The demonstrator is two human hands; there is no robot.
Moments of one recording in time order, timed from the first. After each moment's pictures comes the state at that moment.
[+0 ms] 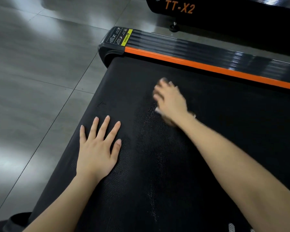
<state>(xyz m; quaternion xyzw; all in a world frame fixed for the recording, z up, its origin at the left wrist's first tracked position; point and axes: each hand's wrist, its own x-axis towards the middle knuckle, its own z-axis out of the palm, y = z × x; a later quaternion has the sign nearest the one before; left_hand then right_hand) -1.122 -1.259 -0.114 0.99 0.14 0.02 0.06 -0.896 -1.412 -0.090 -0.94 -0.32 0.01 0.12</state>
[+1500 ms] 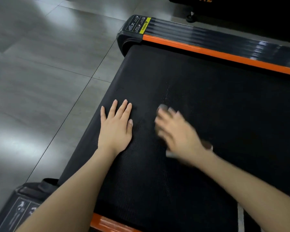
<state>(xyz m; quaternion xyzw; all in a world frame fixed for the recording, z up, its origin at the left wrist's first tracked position) -1.121 -1.257 -0.111 0.98 0.14 0.04 0.12 -1.035 -1.454 -0.092 -0.88 -0.46 0.03 0.11</state>
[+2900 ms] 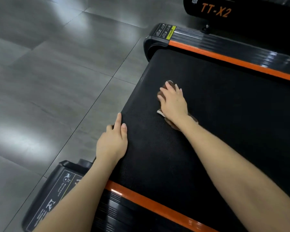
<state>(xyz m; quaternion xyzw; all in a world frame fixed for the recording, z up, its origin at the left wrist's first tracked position) -1.214 -1.228 -0.109 0.90 0.36 -0.01 0.25 -1.017 -1.334 -0.092 -0.95 -0.30 0.01 0.13</state>
